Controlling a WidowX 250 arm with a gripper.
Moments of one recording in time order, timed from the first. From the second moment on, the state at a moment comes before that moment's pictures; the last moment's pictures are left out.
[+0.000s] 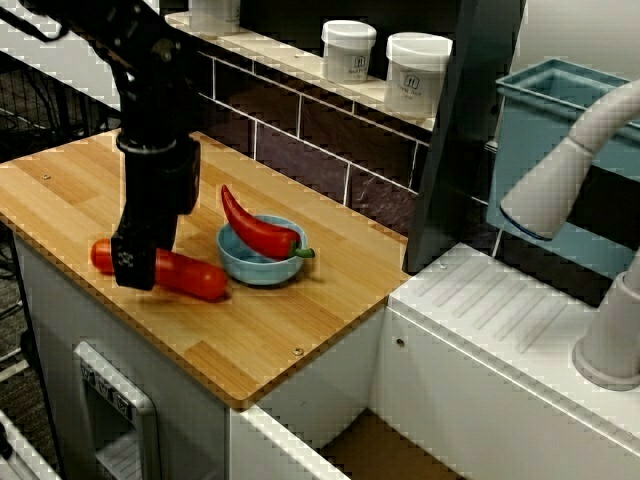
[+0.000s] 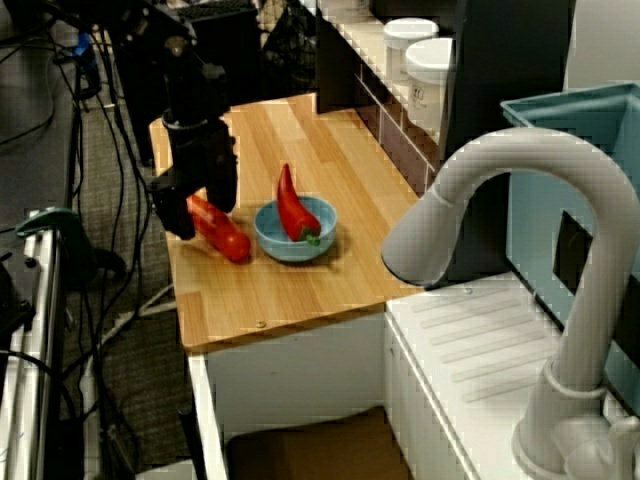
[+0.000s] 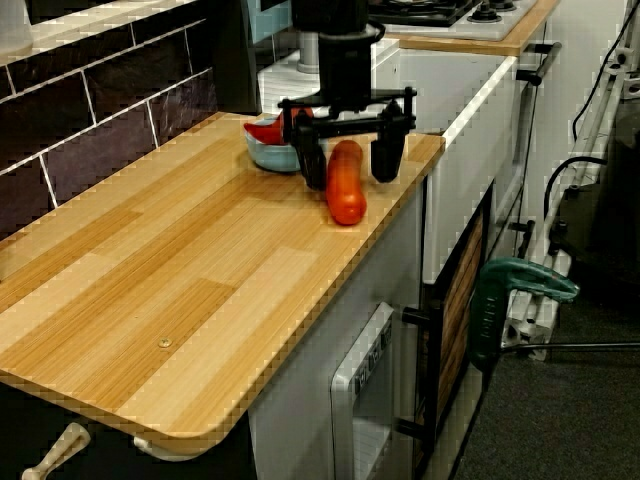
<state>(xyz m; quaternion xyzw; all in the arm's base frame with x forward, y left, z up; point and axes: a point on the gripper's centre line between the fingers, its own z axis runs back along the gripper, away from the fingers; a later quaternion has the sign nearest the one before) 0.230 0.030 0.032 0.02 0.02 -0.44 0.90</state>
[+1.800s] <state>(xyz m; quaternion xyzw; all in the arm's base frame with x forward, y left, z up) 0.253 0.136 0.115 -0.07 0.02 -0.05 1.00</state>
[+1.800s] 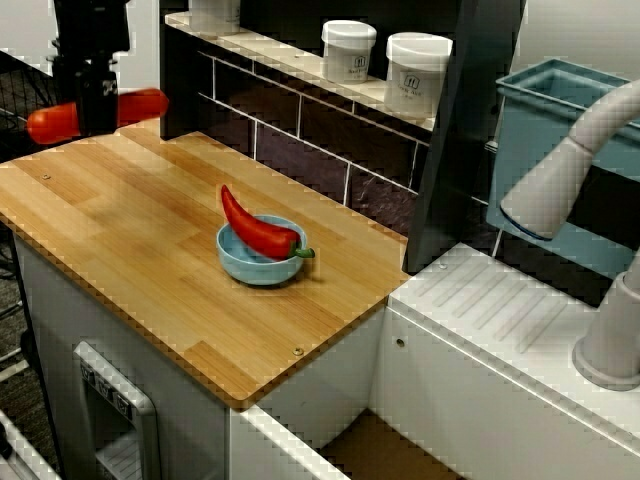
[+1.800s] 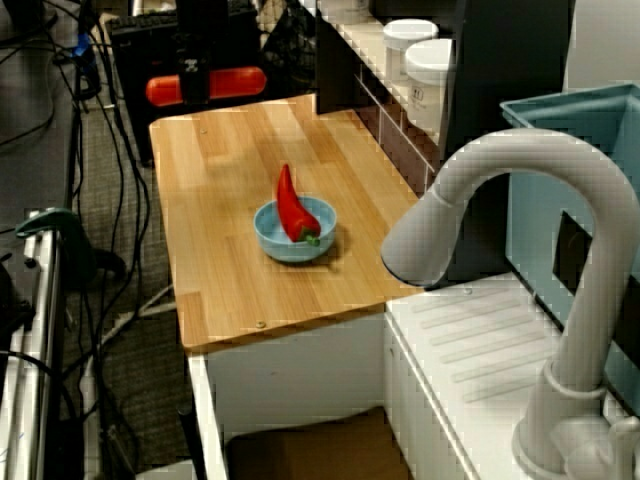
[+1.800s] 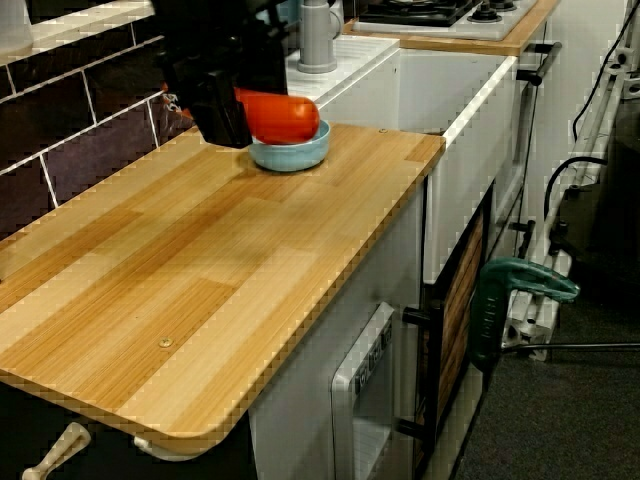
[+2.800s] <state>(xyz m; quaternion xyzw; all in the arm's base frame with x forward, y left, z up) 0.256 0.177 0.091 -0.05 0.06 0.14 0.99</state>
